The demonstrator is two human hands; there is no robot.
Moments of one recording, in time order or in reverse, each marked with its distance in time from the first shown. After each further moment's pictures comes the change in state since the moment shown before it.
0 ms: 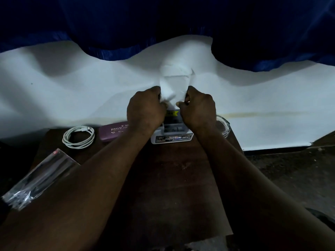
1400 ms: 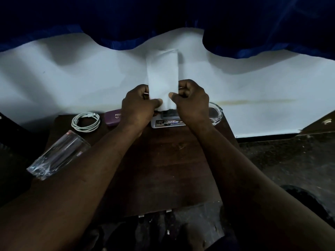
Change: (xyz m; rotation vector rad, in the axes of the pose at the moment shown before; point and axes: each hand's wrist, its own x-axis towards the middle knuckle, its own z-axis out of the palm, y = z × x) left_hand -0.050 0.001 -0.043 -0.759 -0.122 -0.420; right_hand -0.048 -0.039 -0.034 0.496 -0.008 0.221
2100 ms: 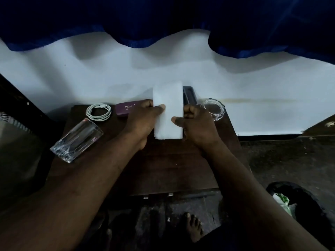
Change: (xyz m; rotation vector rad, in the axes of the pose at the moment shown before) left_hand -0.060 0.001 -0.019 -0.309 -0.106 -0.292; right_hand -0.081 -0.028 -0.037 0.132 -0.296 0.299
